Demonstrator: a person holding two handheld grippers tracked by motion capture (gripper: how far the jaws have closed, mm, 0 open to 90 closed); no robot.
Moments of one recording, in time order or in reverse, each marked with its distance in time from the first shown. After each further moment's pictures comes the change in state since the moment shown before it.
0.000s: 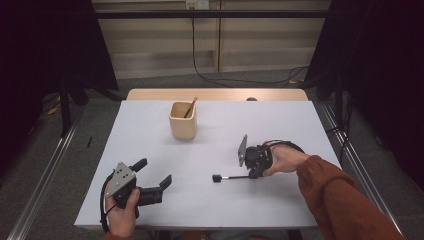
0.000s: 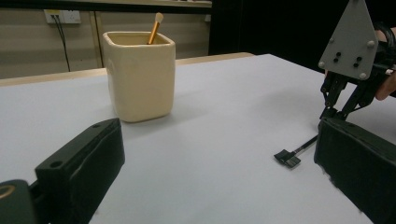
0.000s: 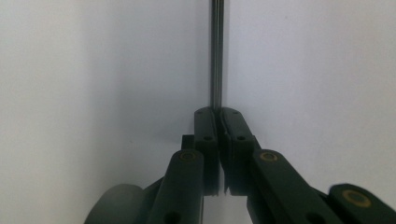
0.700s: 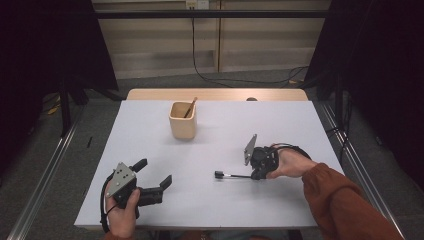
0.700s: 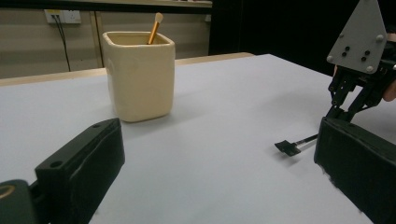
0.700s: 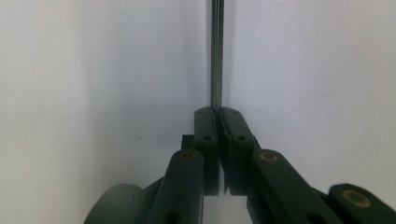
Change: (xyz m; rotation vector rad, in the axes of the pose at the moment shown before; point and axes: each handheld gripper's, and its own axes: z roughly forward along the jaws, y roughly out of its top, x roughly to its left) left arm -0.001 0.000 0.000 -0.001 0.006 -0.005; right arm 0.008 -0.019 -0.001 -0.101 -0.021 0.095
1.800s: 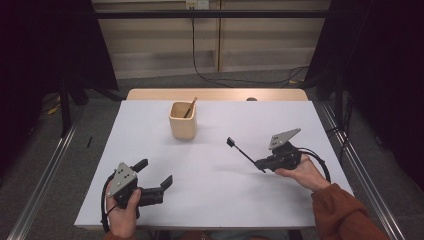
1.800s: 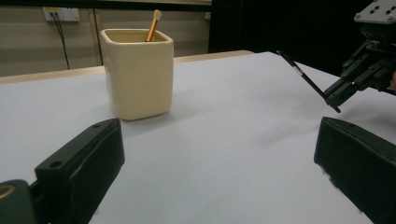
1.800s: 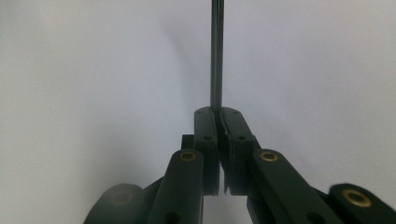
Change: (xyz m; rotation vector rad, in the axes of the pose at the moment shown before) left arm -0.001 0.000 0.001 0.007 -0.005 0.005; right arm 0.006 -0.058 -0.019 -0.532 -0.119 0.346
